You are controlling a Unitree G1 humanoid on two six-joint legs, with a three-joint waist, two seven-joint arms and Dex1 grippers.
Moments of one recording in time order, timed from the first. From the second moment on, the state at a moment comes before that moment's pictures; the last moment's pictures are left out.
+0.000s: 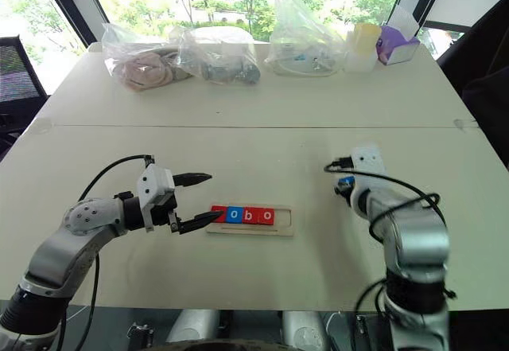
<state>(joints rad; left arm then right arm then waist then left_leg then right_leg) -0.10 0.63 -0.06 -0.40 -0.39 0.36 -0.88 -0.23 -0.41 -0.19 -0.68 0.17 1.58 0.21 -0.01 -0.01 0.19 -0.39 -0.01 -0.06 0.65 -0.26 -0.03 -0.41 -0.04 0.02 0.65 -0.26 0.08</state>
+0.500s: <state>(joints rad) -0.13 0.62 -0.07 -0.36 -0.38 0.34 -0.90 -0.03 -0.37 -0.32 -0.87 0.40 1.60 0.16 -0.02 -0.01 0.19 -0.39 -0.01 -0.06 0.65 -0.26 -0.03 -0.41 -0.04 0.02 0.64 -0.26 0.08</state>
